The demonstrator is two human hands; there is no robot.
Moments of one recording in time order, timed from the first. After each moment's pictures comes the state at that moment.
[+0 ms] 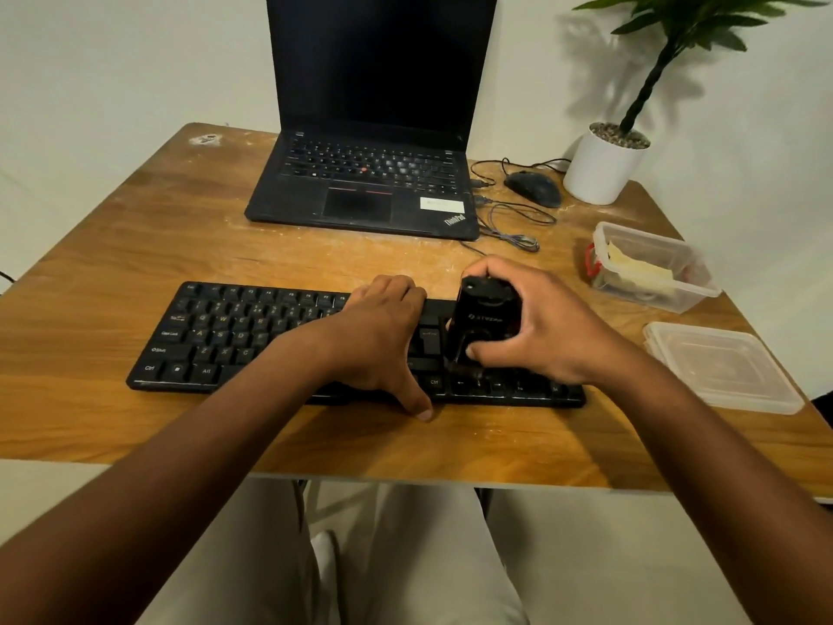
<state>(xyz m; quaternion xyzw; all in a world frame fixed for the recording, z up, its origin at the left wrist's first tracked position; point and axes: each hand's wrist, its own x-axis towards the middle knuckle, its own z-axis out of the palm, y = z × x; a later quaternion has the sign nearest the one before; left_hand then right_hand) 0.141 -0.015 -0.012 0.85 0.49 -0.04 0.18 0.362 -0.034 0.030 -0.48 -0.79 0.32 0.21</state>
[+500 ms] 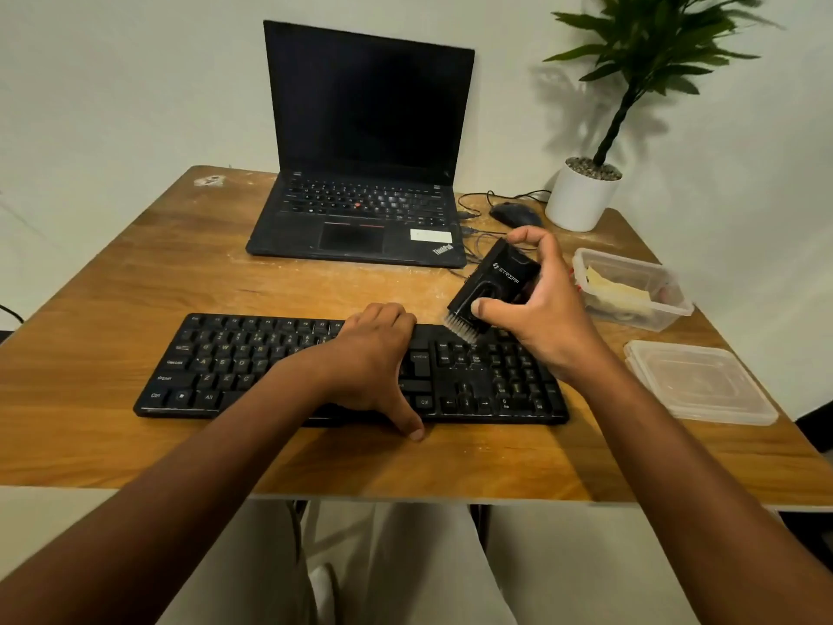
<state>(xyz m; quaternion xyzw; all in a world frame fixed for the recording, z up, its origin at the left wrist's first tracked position) 0.145 -0.020 -0.005 0.84 0.51 -0.04 0.19 0.365 -0.026 0.032 -0.53 -0.64 0.33 0.44</state>
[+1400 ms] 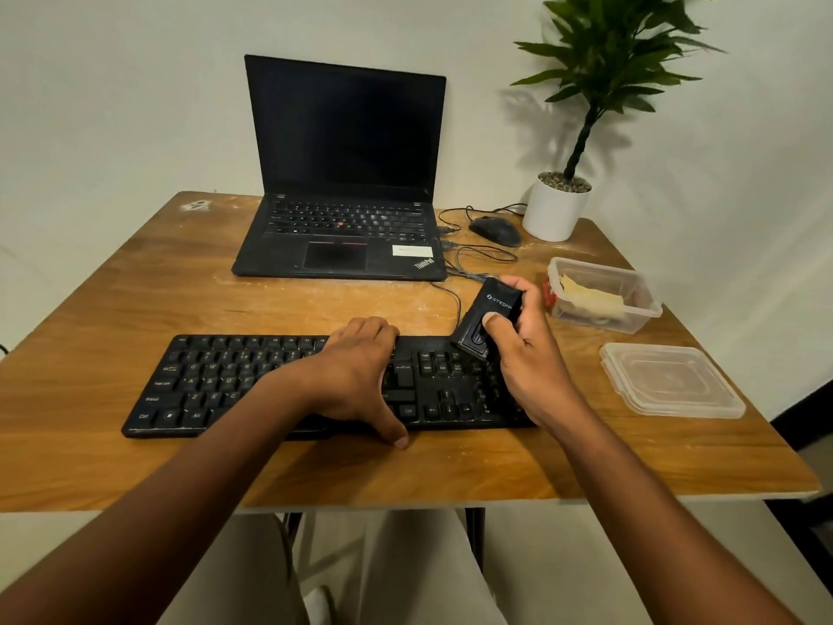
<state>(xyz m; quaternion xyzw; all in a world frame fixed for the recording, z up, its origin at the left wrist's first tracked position) 0.144 -0.022 -0.002 0.83 0.51 -0.06 0.21 0.366 -0.045 -0.002 -0.53 -0.55 0.39 0.52</state>
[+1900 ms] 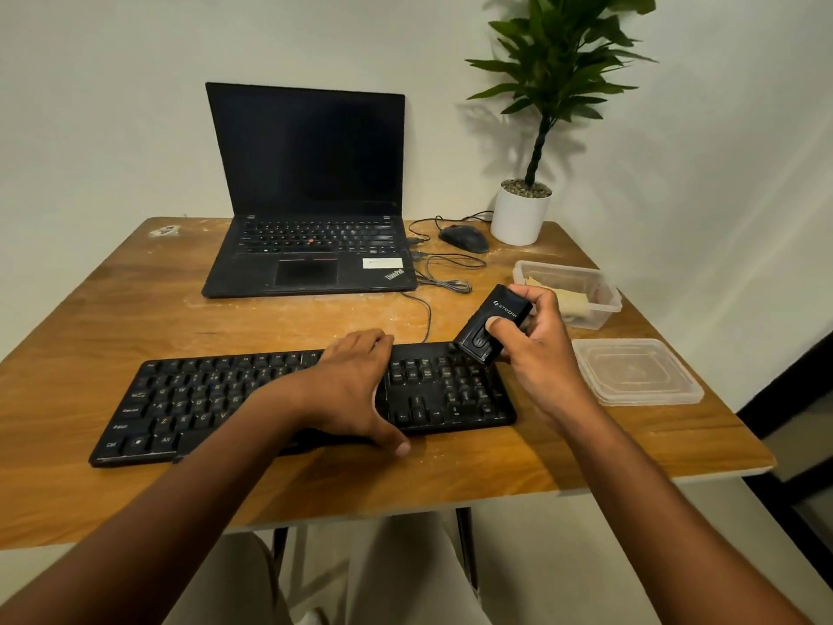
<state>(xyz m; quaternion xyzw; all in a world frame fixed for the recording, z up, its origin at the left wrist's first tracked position) 0.166 -0.028 0.004 0.85 0.48 -0.08 0.20 0.408 -0.053 0.006 -0.56 -0.47 0.38 0.56</state>
